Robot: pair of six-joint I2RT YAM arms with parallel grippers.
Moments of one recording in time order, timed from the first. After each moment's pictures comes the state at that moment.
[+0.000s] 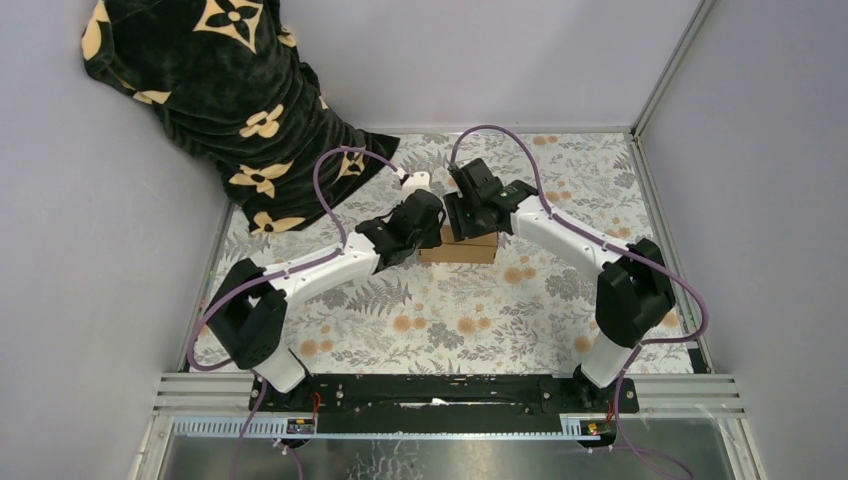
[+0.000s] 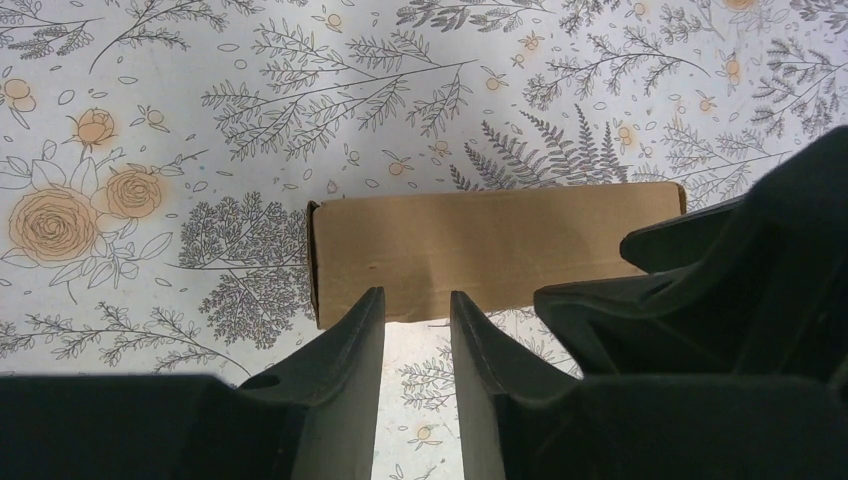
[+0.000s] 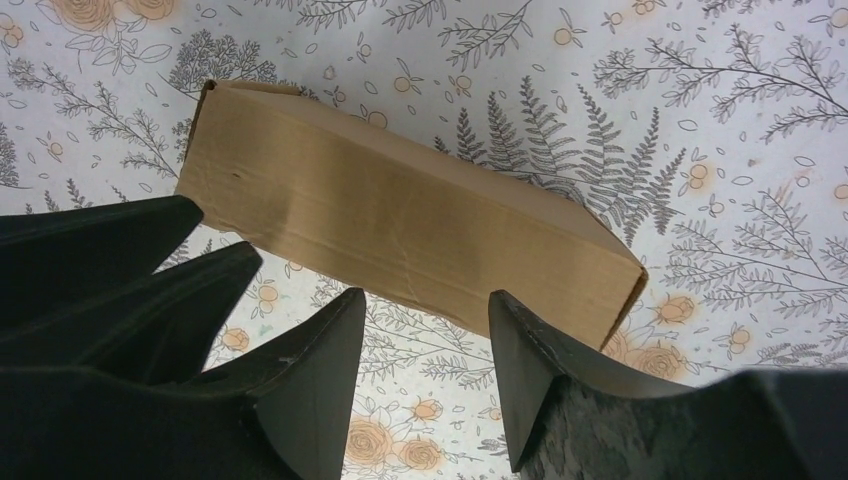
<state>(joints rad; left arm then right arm) -0.78 1.59 1.13 -0.25 -0.33 -0.64 0.66 1.71 1.39 -0.67 0.11 0.30</state>
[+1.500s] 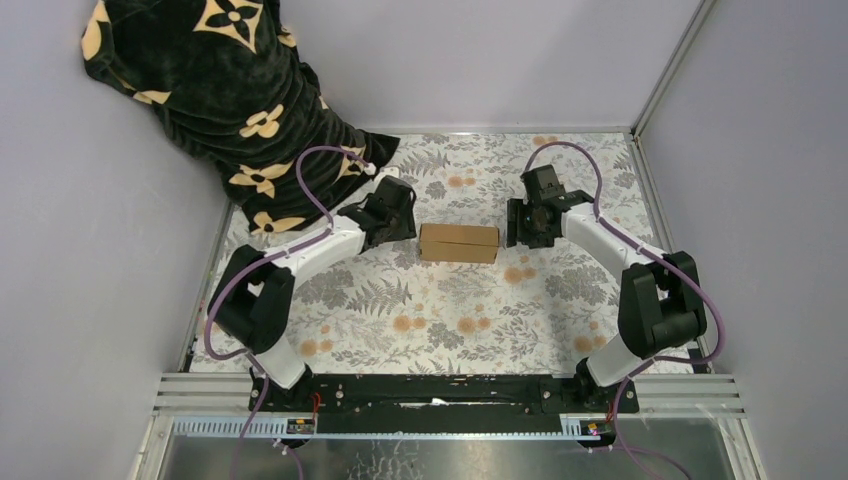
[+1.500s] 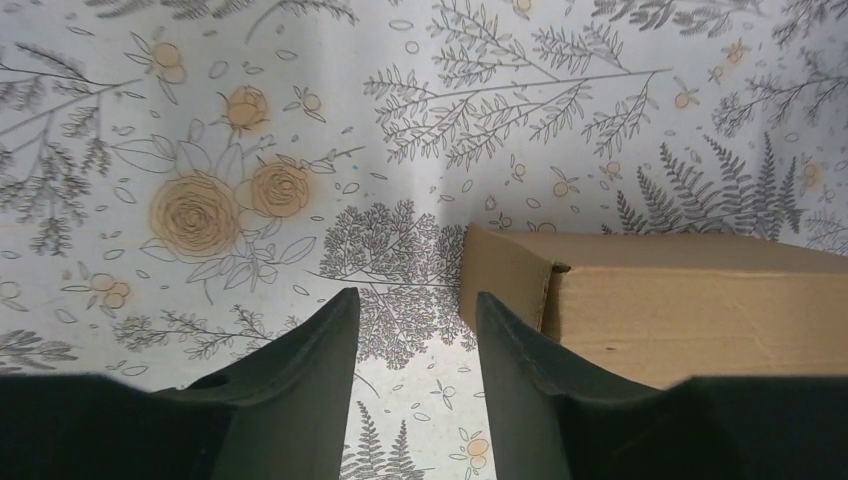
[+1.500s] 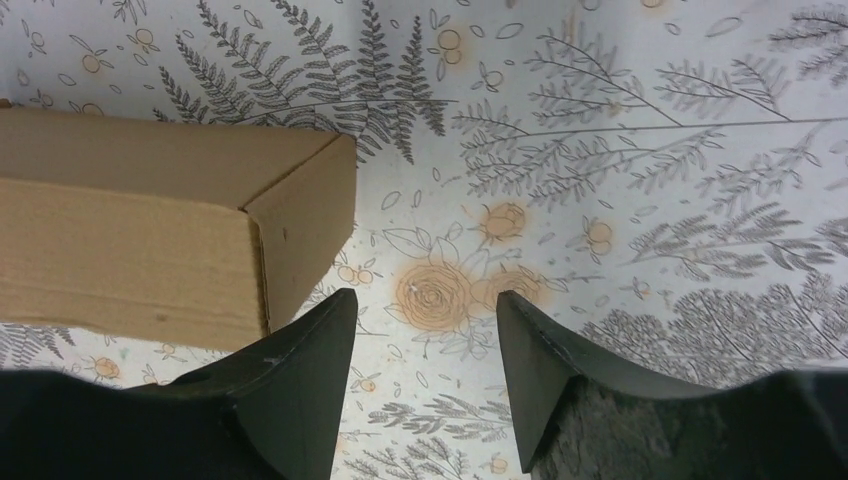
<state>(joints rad) -0.55 1.65 1.12 -0.32 -0.23 -0.59 0.32 1.57 1.11 -0.64 0.02 0.33</state>
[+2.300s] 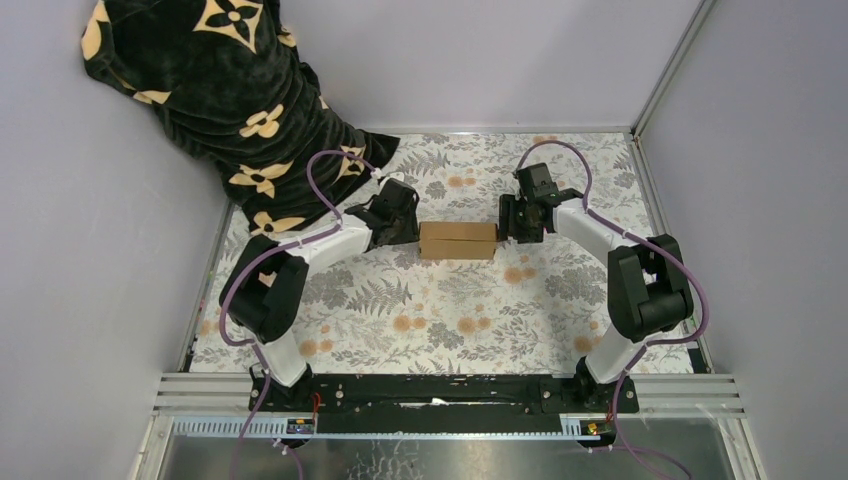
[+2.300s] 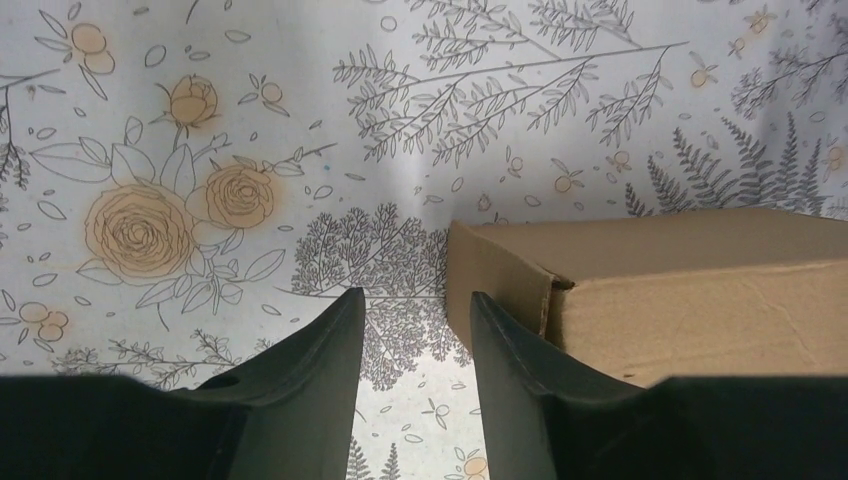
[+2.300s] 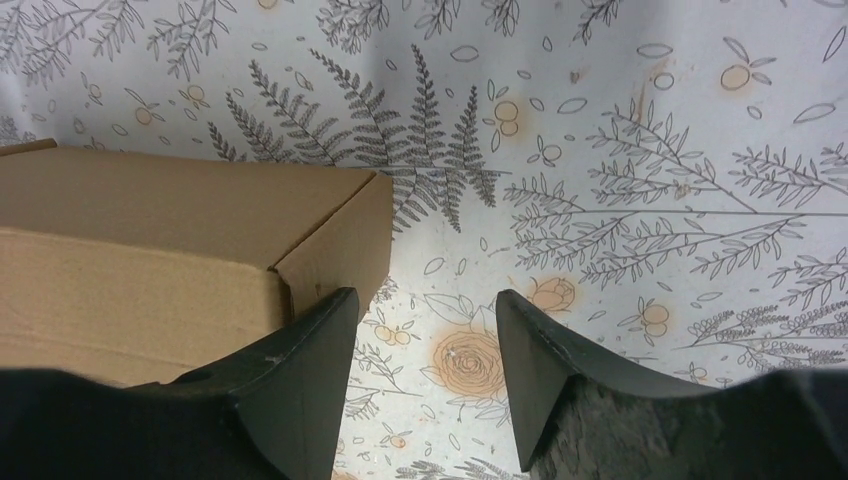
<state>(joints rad) -0.55 1.74 1.12 -0.27 -0.15 -0.59 0.32 1.69 1.13 -0.51 -0.07 0.34</state>
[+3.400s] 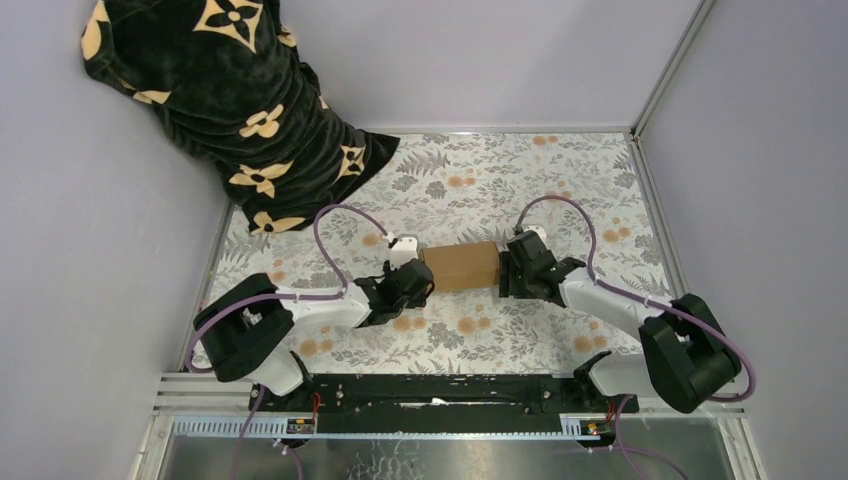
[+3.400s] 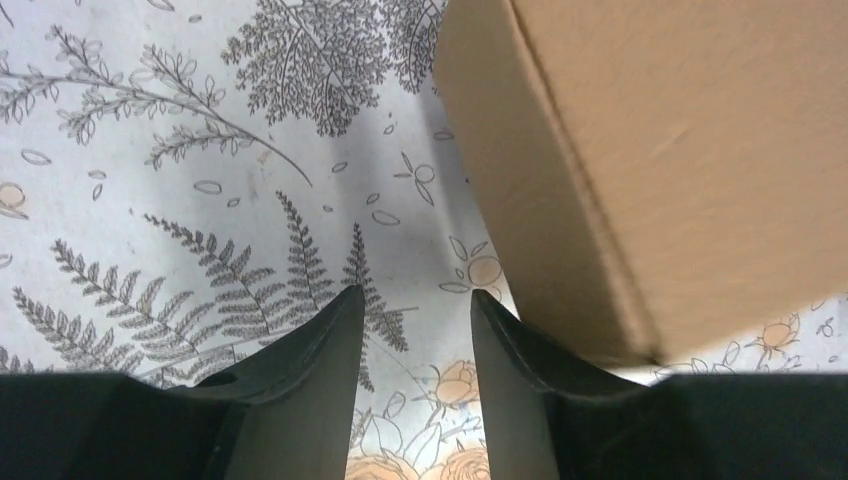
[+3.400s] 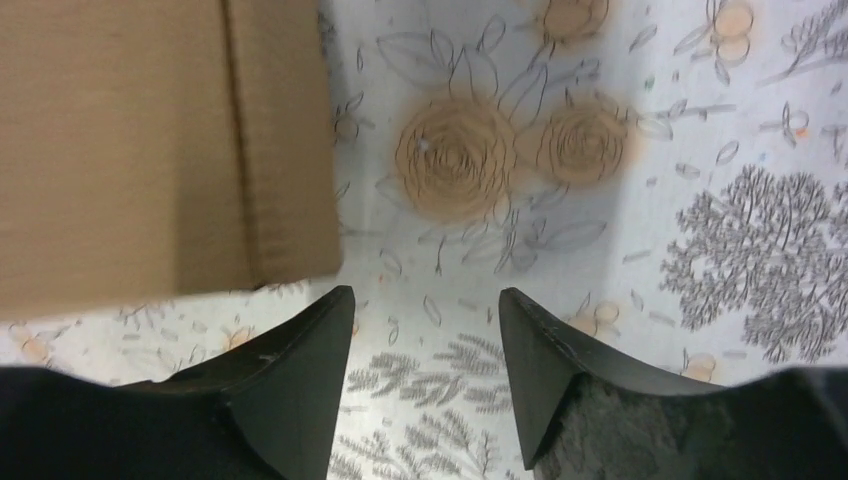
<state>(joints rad) -0.94 1.53 0.65 -0.02 -0.45 -0.73 0.56 1.35 0.62 -0.32 0.17 0.49</state>
